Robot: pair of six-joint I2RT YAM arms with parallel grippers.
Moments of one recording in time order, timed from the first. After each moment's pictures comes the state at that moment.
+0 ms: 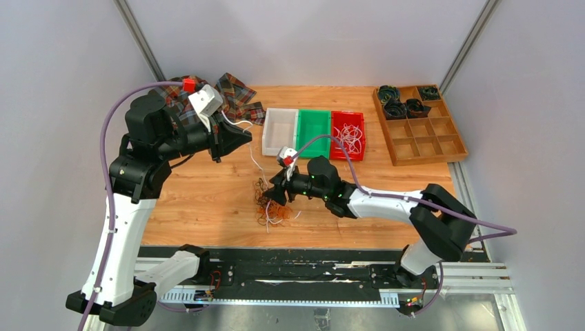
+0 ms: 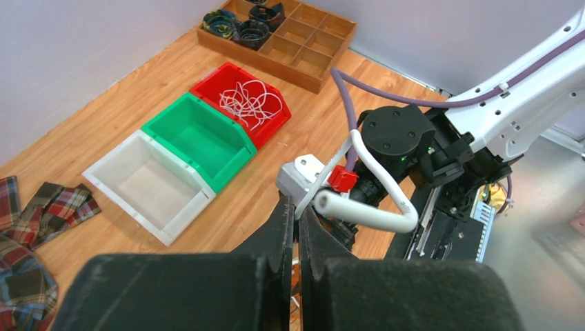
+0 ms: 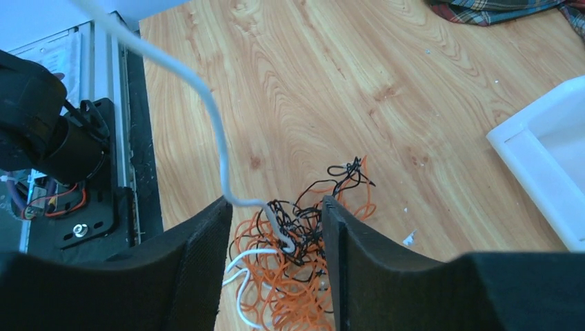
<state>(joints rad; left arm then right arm) -0.26 1.00 1.49 -0.71 0.78 0.07 0.95 1.54 0.79 0.55 -0.34 0.08</state>
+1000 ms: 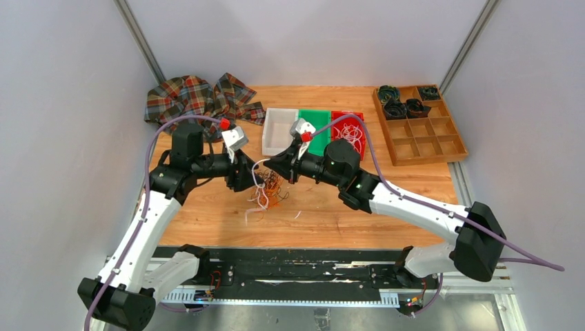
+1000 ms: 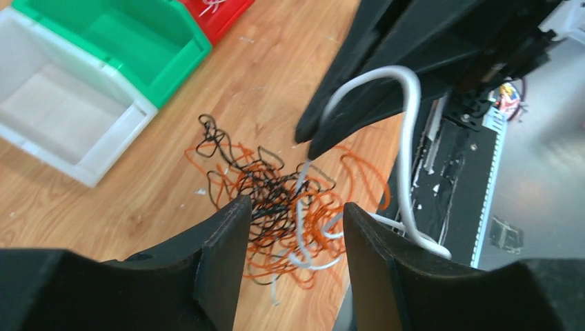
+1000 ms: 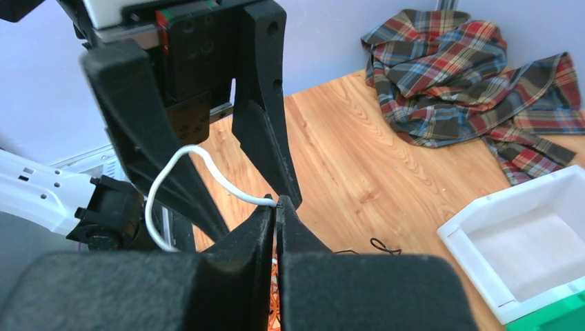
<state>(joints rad) -0.26 0.95 1.00 -0.62 0.84 0.26 0.95 1.33 0.97 0.40 -0.28 0.13</state>
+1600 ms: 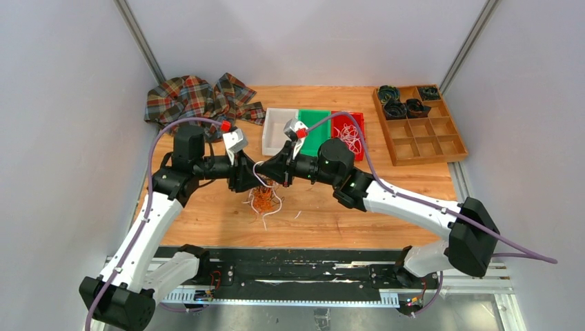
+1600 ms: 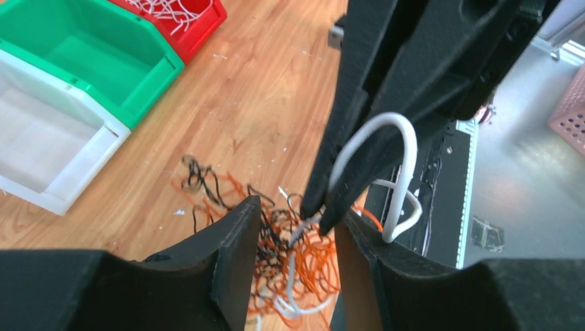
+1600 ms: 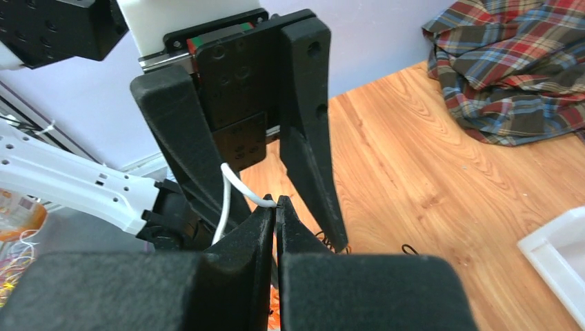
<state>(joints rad) -0.26 0.94 0.95 -0.55 0.97 0.25 0.97 1.38 1.00 0.43 -0.38 0.28</state>
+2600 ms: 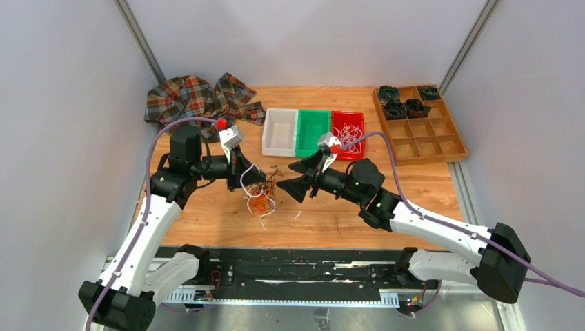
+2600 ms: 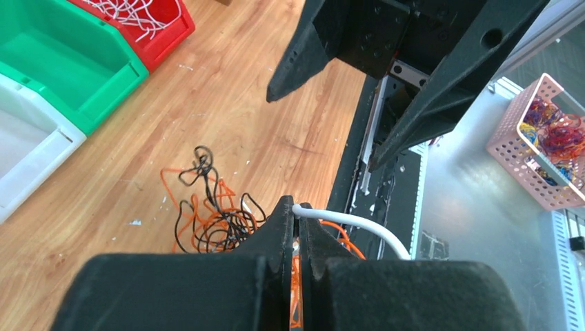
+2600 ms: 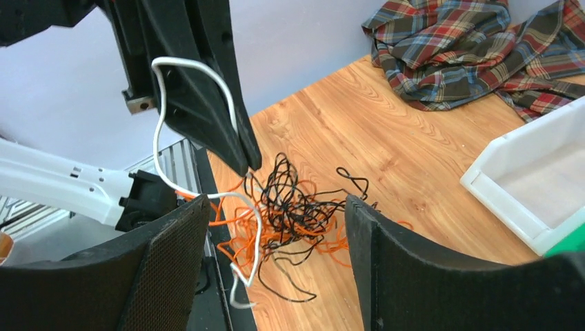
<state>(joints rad) -0.25 0.92 0.94 -0.49 1.04 0.07 0.94 1.13 0.73 0.47 -0.23 0.31</state>
